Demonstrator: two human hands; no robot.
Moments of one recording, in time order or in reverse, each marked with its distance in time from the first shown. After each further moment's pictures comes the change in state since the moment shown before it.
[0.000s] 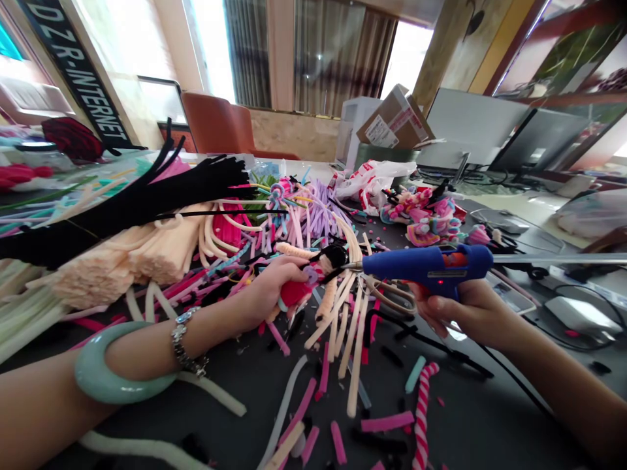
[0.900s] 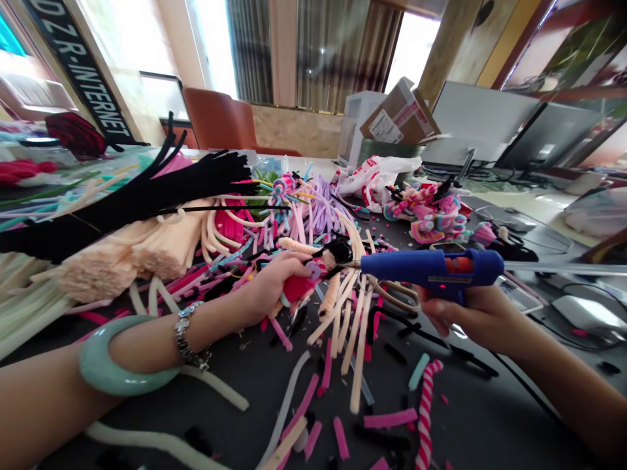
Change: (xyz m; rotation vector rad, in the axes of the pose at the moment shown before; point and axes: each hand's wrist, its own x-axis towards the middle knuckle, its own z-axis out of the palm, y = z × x) left_hand -0.001 0.000 0.000 -0.020 0.034 0.023; right_hand -0.003 -0.002 0.006 -0.134 0.018 -0.043
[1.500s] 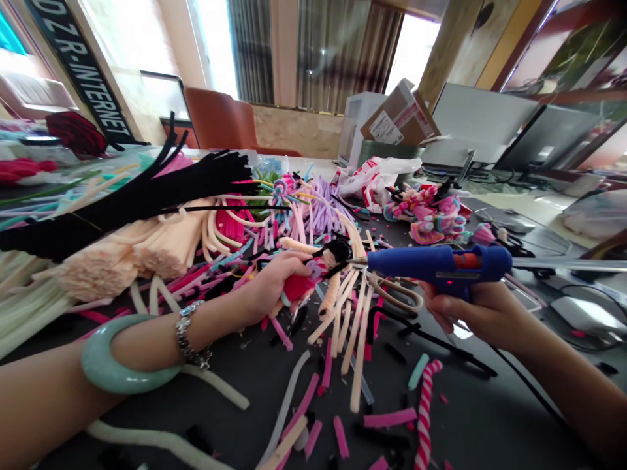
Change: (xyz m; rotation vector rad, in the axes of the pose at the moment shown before) left_hand 0.000 0.000 -0.002 0.004 -0.008 0.020; right_hand -0.001 0.003 -0.007 -0.024 0.023 0.020
